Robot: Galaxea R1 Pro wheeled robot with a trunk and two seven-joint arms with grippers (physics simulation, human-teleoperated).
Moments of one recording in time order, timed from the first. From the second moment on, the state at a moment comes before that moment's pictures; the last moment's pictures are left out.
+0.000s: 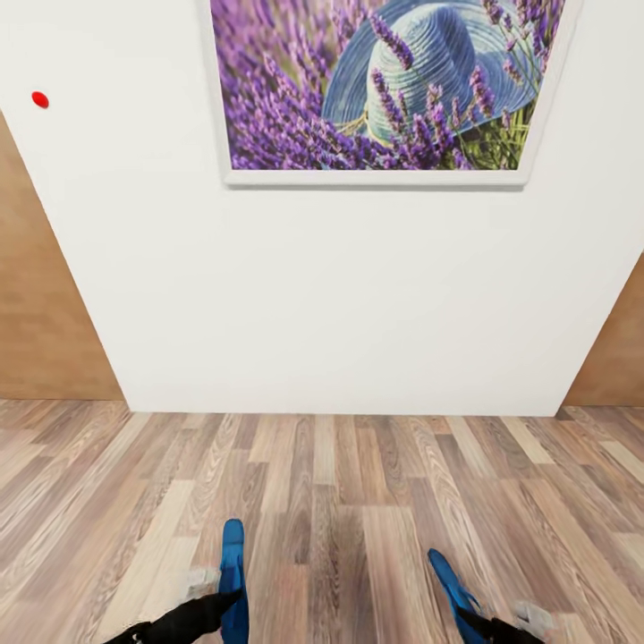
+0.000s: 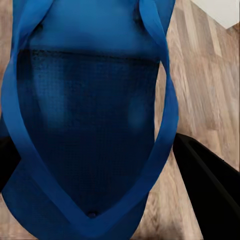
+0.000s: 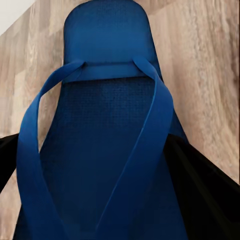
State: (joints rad) left arm -0.41 0.09 0.36 -0.29 -0.02 0.05 -0.81; right arm -0.35 -0.30 -0.11 -0.23 -0.41 0.05 0.84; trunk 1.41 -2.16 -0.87
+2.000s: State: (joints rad) left arm -0.41 0.04 0.30 -0.11 -0.06 -0.03 -0.77; right arm -0.35 -0.17 -0.11 -0.17 -0.21 -0.06 0.53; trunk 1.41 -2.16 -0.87
